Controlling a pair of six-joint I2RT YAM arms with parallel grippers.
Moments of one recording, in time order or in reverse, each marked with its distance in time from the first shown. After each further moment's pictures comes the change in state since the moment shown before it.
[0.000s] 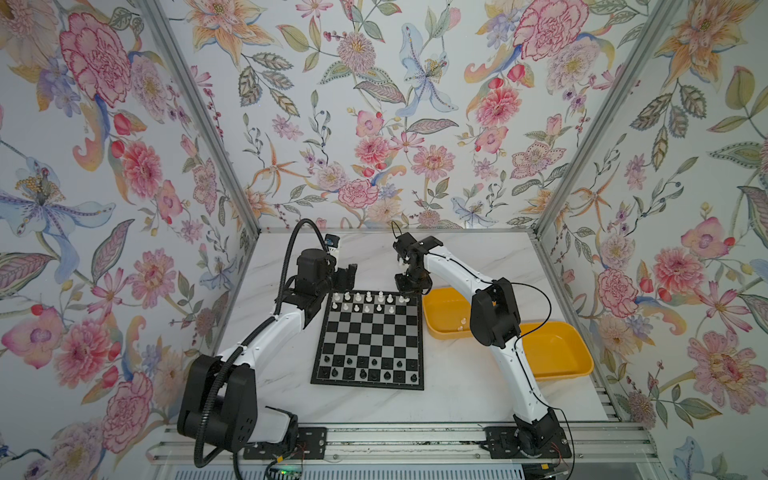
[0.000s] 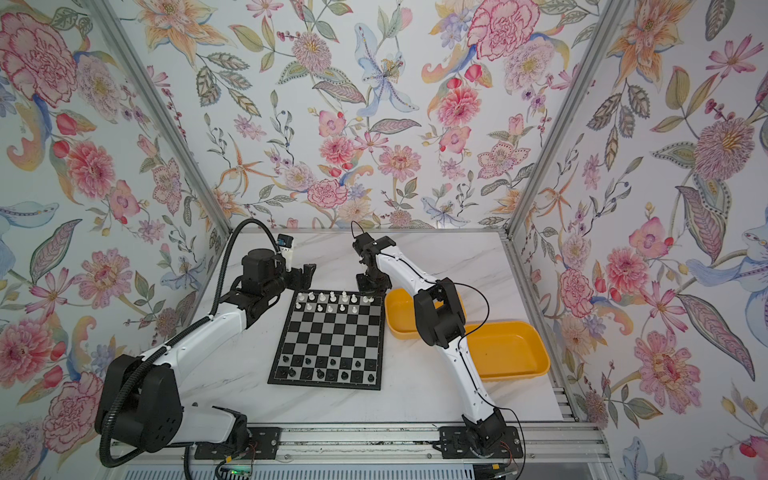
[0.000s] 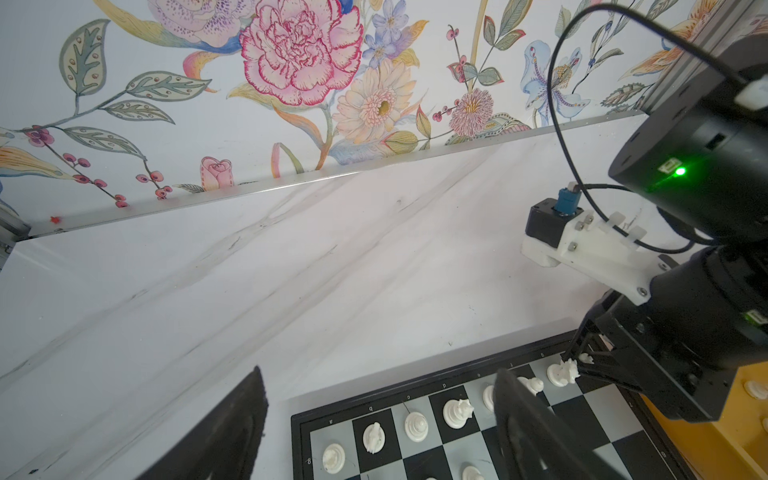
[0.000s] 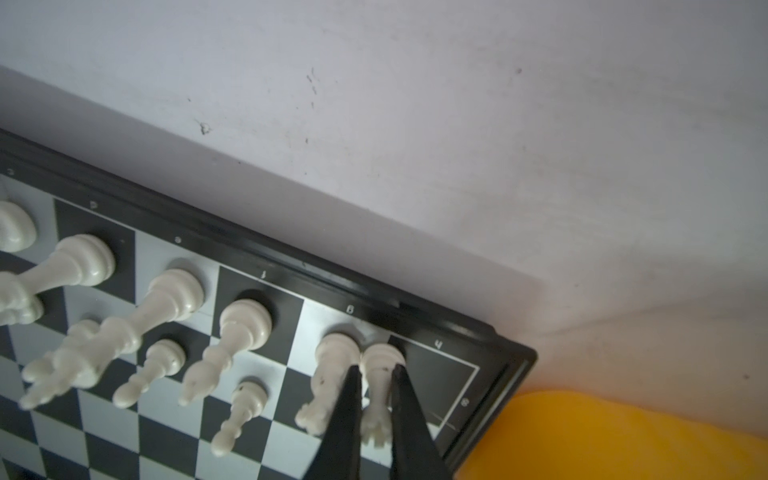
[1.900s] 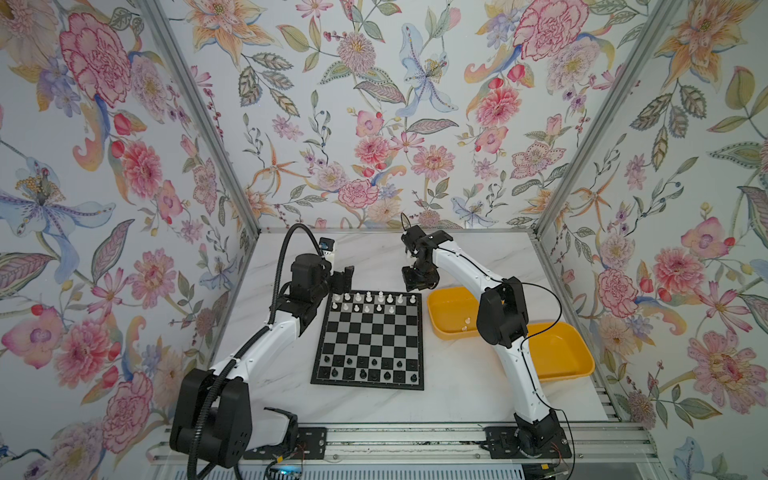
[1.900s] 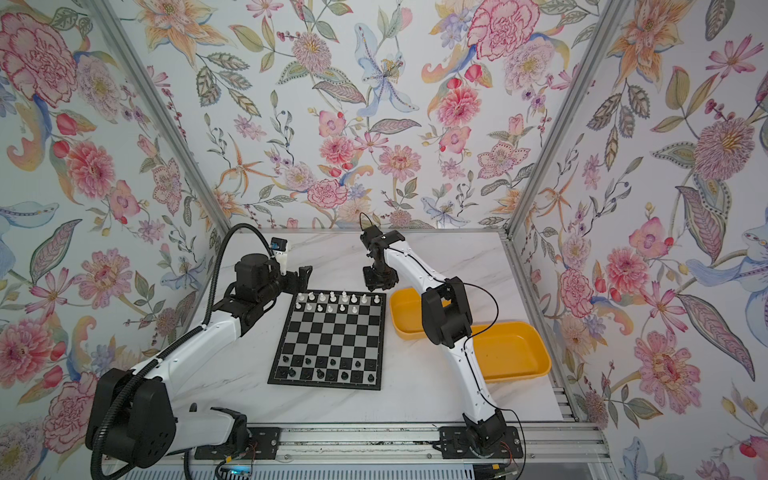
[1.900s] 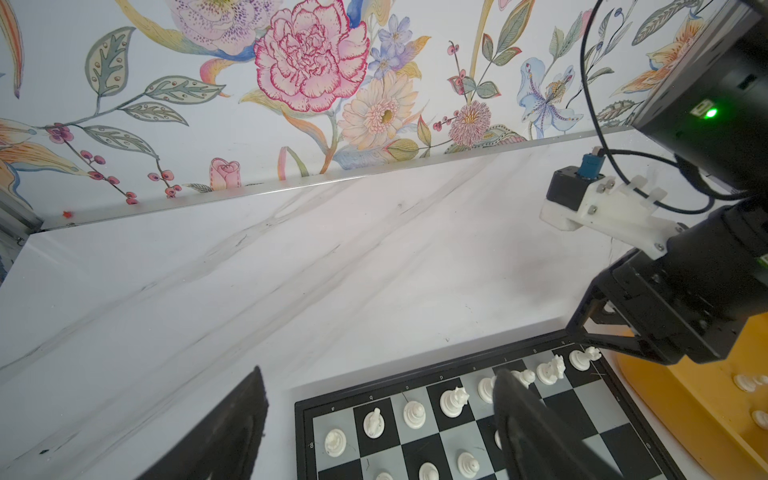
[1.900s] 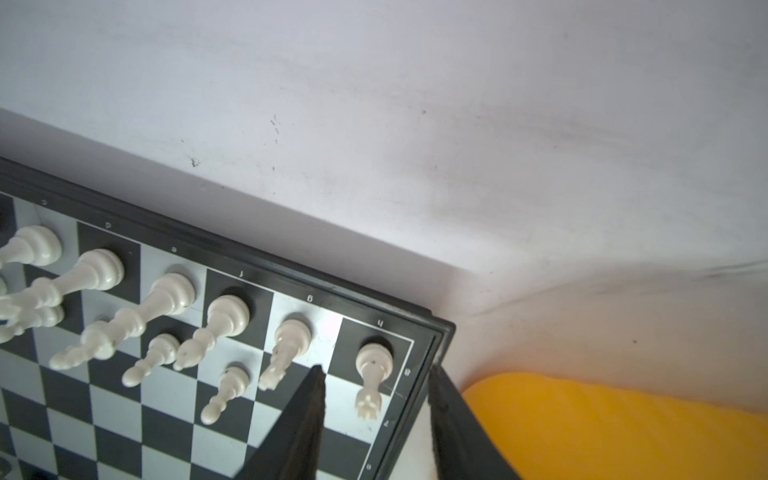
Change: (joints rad) left arm 0.011 -0.063 -0.050 0.018 0.007 -0.019; right arm -0.061 -0.061 -0.007 -0.006 0.027 0.000
